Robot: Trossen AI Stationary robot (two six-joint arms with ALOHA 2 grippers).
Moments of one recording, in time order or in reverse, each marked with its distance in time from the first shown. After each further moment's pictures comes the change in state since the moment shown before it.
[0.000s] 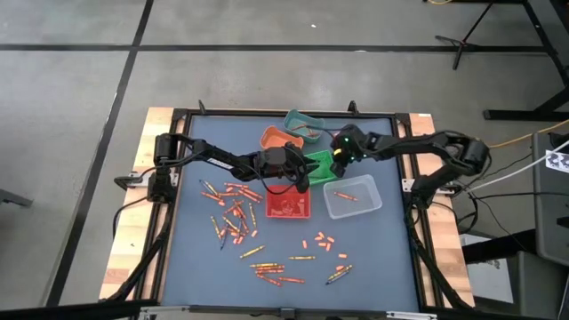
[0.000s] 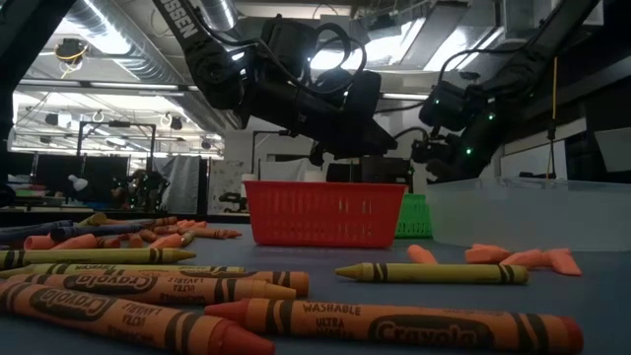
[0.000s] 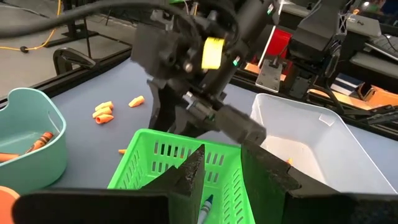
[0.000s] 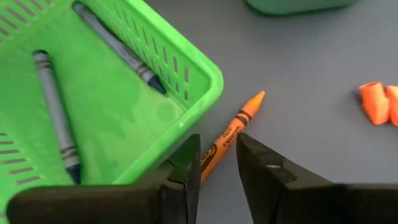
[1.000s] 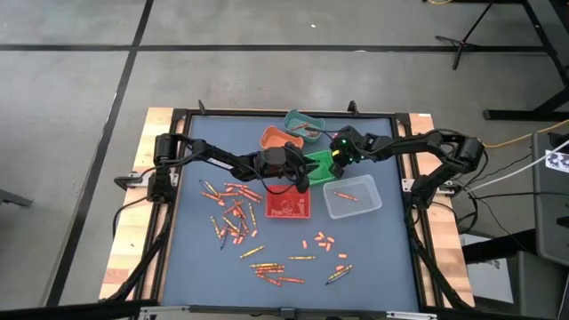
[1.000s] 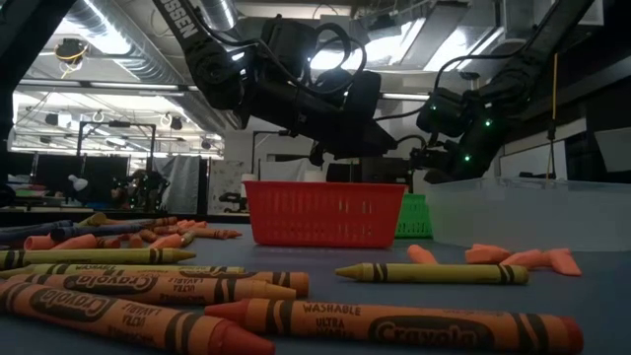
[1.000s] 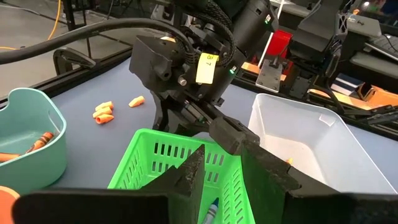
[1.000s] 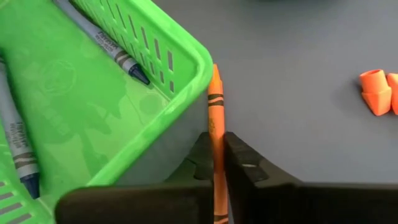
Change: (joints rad) left arm 0.000 0.000 0.000 0.000 0.000 0.000; right arm 0.000 0.058 0.002 -0.006 0.063 -0.001
